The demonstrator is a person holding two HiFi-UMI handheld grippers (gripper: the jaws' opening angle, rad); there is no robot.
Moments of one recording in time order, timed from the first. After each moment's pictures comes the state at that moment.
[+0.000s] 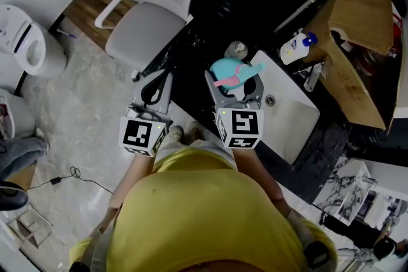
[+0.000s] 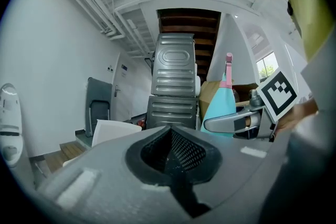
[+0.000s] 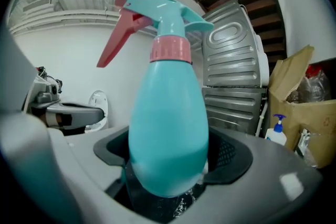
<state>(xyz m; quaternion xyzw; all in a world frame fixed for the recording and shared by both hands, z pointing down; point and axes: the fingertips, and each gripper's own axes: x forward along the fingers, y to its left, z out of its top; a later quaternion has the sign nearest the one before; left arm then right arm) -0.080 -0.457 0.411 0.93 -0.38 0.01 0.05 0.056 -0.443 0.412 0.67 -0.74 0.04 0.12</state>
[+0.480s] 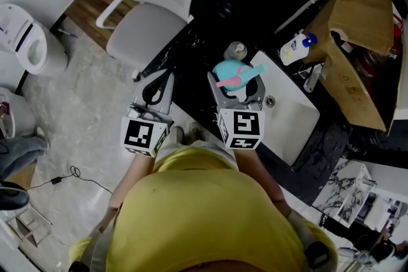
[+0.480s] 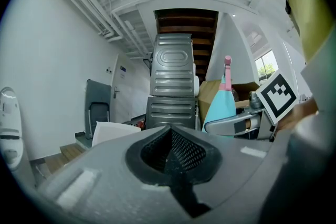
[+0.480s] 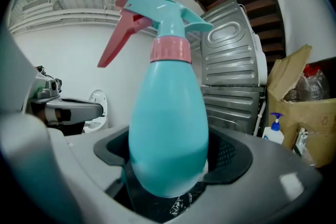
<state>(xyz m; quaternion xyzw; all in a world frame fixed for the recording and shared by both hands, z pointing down) -0.075 -0.454 0.405 0.92 -0.38 0.01 0.03 0.066 -0.437 0.416 0.67 -0.73 0.05 0.12</state>
